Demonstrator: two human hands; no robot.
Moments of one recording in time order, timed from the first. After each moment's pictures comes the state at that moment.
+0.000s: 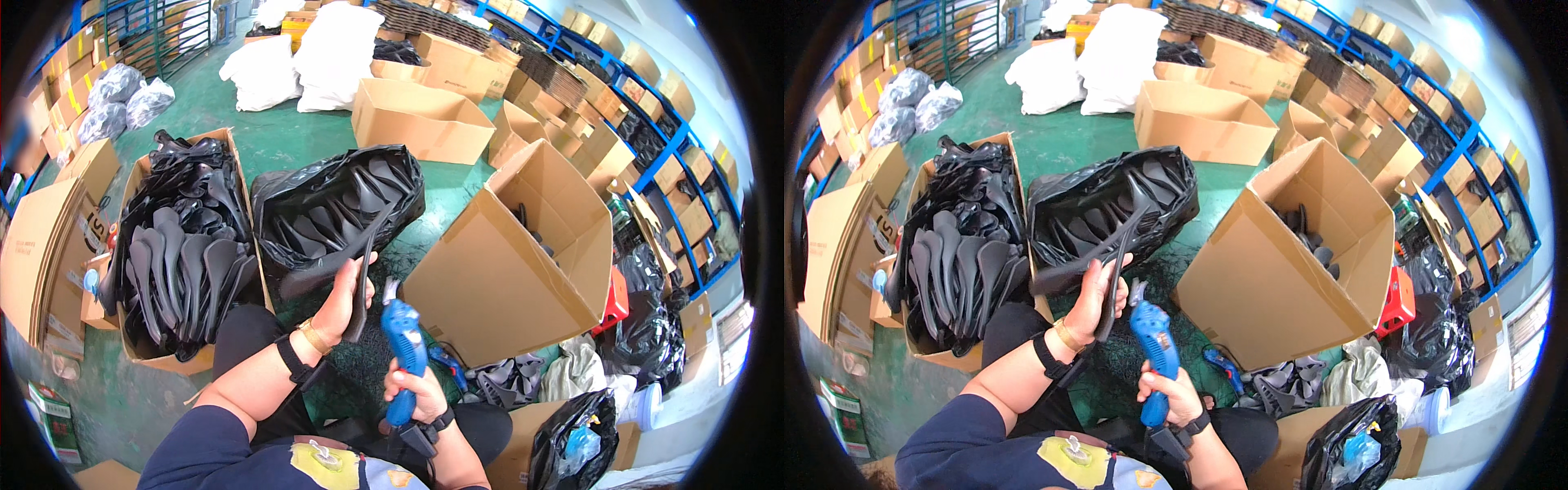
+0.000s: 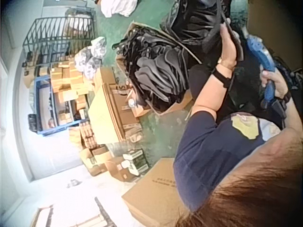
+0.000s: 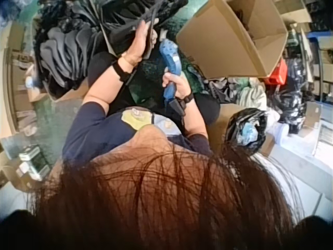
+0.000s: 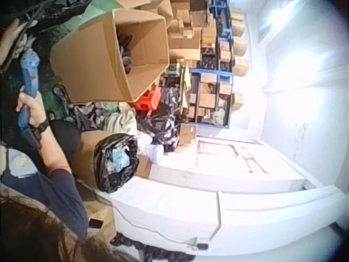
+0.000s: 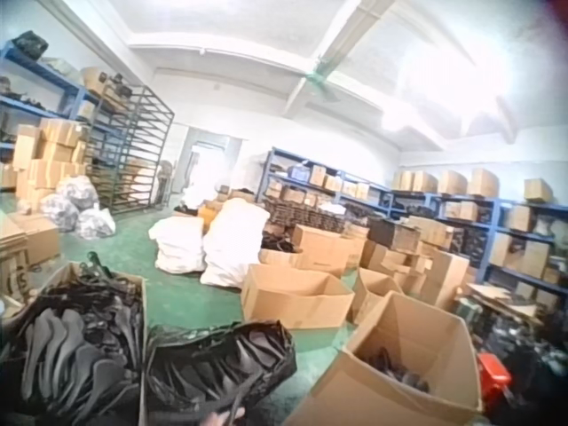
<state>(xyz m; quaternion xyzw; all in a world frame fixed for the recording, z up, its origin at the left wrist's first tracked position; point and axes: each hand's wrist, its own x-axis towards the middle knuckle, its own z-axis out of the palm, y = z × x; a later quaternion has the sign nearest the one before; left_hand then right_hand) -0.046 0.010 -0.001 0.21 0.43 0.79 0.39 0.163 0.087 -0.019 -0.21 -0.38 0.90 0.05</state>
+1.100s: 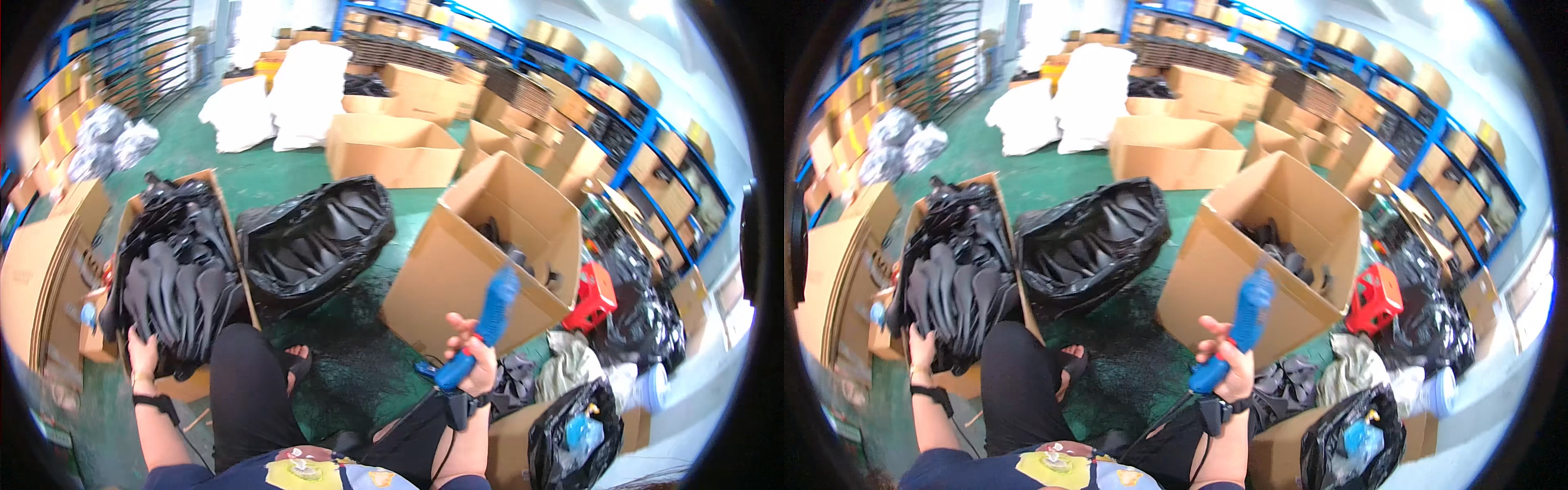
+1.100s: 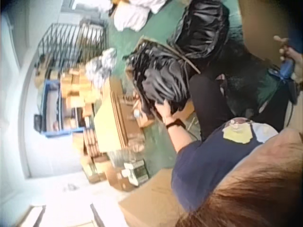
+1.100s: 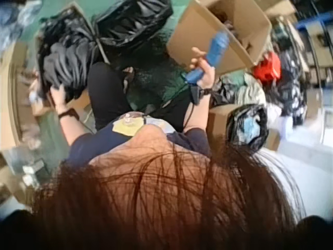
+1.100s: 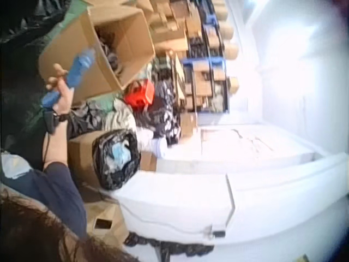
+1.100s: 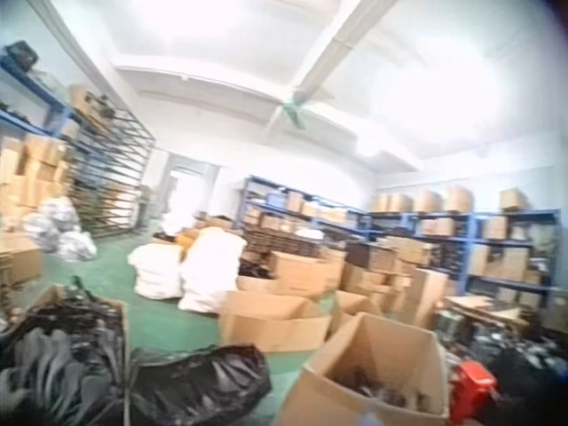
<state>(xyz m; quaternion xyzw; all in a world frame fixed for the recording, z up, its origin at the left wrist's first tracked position) -0.170 -0.394 -0.121 -0.02 0.92 0.34 -0.17 0.194 0.166 0.036 -0.07 -0.40 0.85 0.33</state>
